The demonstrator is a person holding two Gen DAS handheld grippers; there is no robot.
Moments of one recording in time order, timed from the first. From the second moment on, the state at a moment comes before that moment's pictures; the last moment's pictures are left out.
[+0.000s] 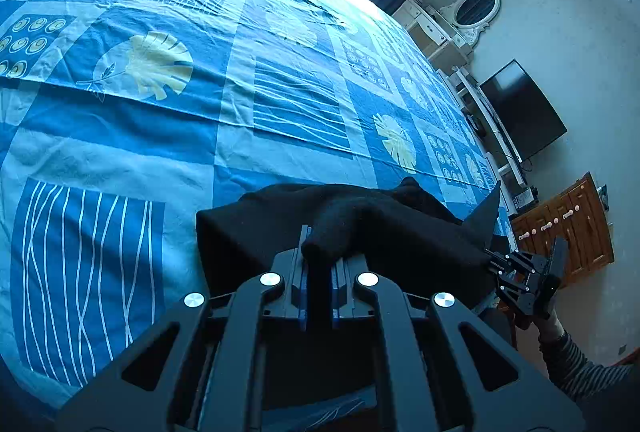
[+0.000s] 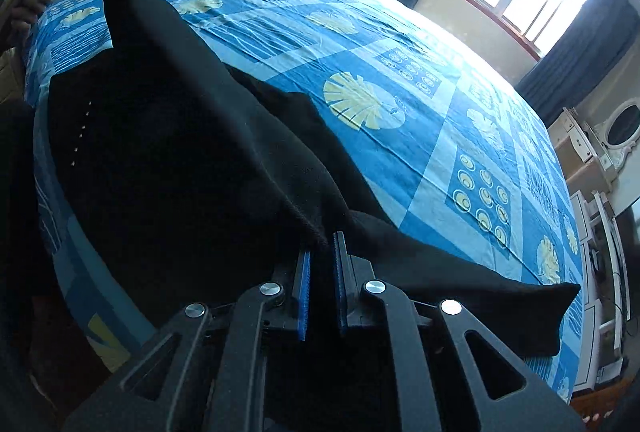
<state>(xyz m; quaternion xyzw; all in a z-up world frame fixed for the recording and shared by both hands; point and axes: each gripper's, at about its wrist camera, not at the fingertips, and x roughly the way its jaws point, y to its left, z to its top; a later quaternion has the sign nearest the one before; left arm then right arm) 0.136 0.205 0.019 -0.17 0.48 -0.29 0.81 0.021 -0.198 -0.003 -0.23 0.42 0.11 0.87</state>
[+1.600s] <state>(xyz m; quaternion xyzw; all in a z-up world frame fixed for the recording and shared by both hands) 0.072 0.212 -0.044 -0.36 0.53 -0.11 0.76 -0.010 -0.231 -0.051 0.44 0.43 0.10 0.78</state>
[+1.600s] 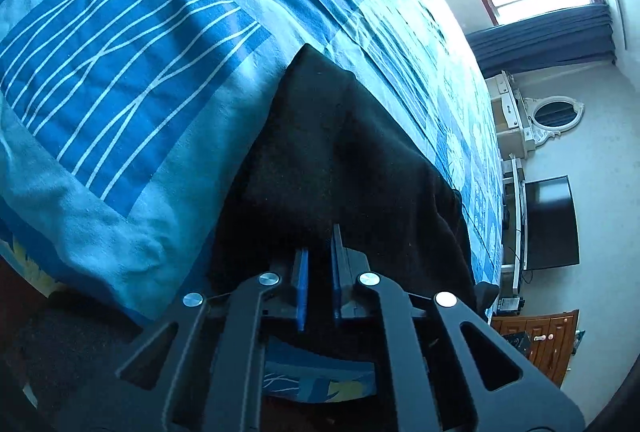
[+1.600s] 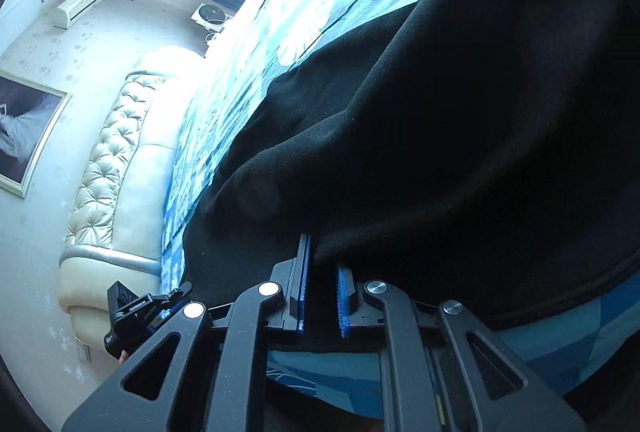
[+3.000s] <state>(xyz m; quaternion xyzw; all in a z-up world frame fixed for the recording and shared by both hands) 0.083 0.127 -0.035 -0.11 0.52 -0.02 0.85 -0.068 -0.644 -0.077 0.57 0.22 -0.22 0.76</state>
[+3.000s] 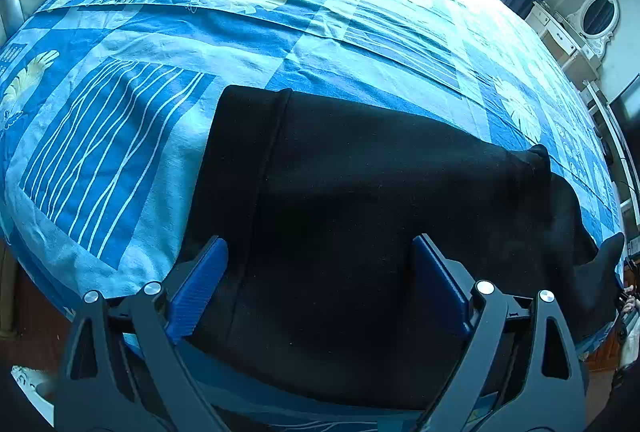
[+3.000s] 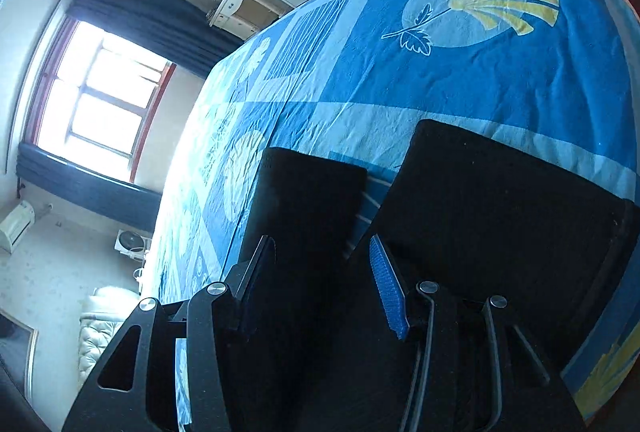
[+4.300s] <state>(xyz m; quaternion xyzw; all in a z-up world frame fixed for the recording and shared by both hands) 0.077 0.126 -0.039 -0.11 0.51 -0.02 0.85 -0.167 -0.646 -0.114 0.62 0.17 -0.20 0.74</state>
